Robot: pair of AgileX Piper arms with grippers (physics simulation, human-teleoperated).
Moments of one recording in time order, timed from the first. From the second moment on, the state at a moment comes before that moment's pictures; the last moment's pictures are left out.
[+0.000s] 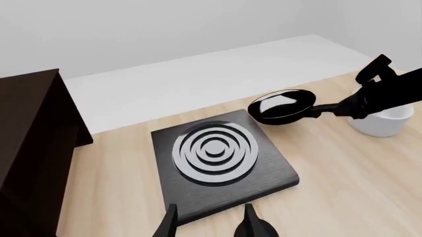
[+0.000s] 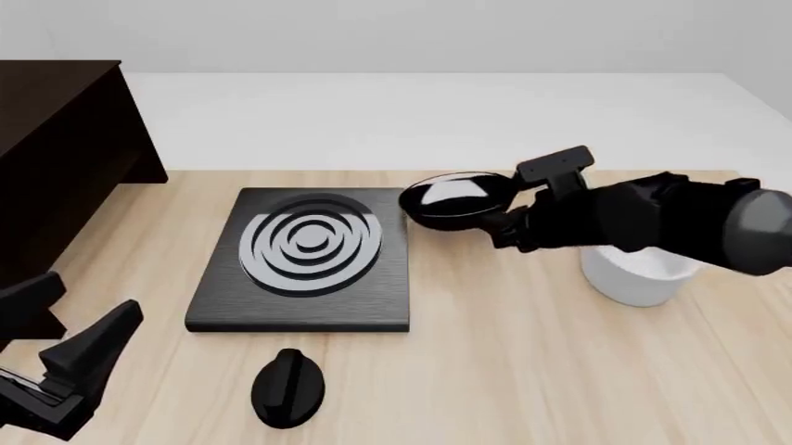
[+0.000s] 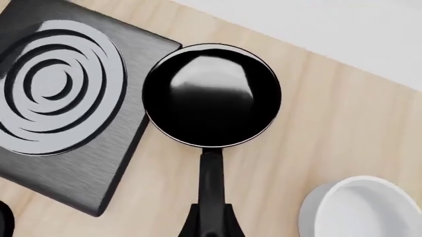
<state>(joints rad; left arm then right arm) -0.32 0.25 -0.35 0.33 0.06 0.32 1.58 -0.98 0.27 -0.09</state>
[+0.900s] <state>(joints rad) -0.33 0.26 -0.37 0.34 -0.04 0.49 1.48 -1.18 0.28 -0.17</state>
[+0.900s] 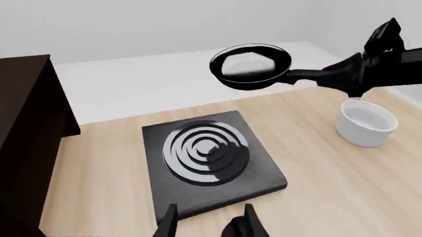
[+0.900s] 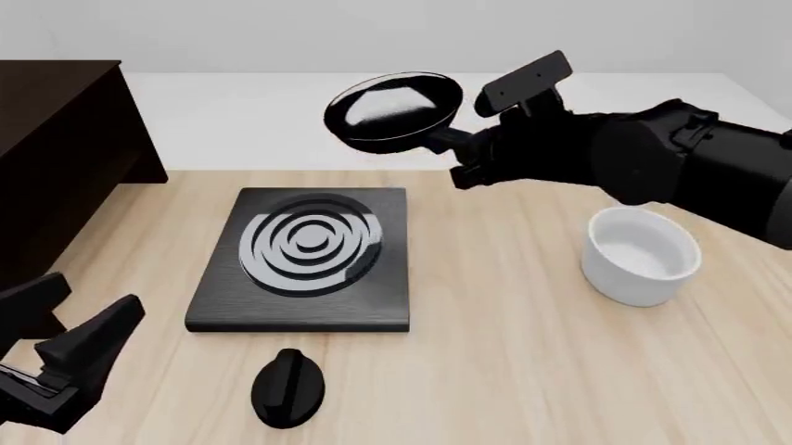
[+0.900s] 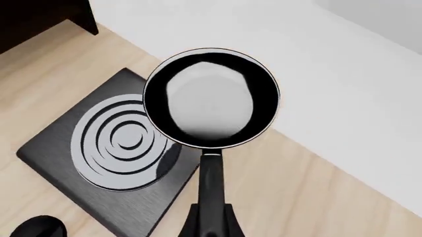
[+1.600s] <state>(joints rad) -0.39 0.29 -0.47 0.39 -0.60 0.68 1.55 -1.34 0.27 -0.13</state>
